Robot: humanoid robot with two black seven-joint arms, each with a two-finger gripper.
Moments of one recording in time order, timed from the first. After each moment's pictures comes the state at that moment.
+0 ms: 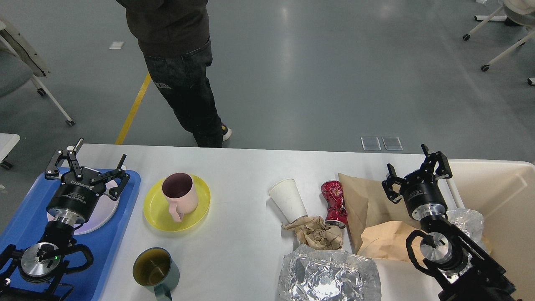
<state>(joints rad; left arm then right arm) -0.18 0.28 -1.44 -0.98 -0.03 -0.50 0.01 0.28 -0.19 1.14 0.89 -0.27 0.10 0.38</state>
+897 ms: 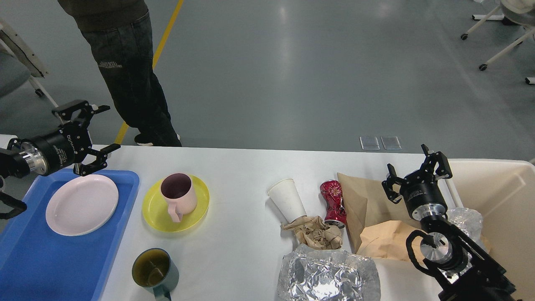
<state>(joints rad) -0.84 0.88 -0.31 -0.96 -0.03 -0.48 0.01 0.28 -0.19 1.14 0.89 -0.27 0.10 0.38</state>
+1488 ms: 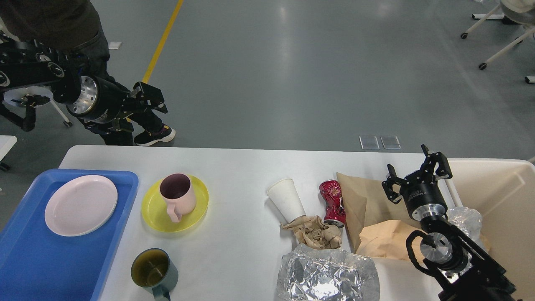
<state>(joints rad) -1.91 0.49 1.11 -1.04 -0.05 -0.53 -0.03 0.27 -0.19 1.14 0.90 -0.27 0.10 0.38</state>
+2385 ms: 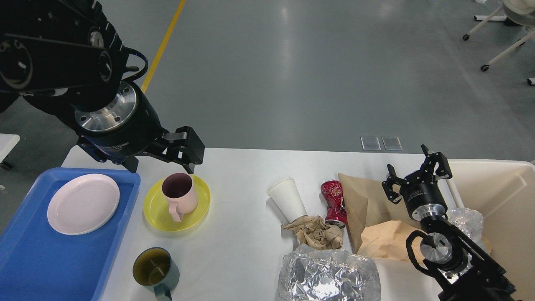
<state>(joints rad) -2.71 -0.02 1.50 -1.76 -0.27 -0.70 -0.12 0.27 -0.19 1.14 0.89 -0.27 0.10 0.38</state>
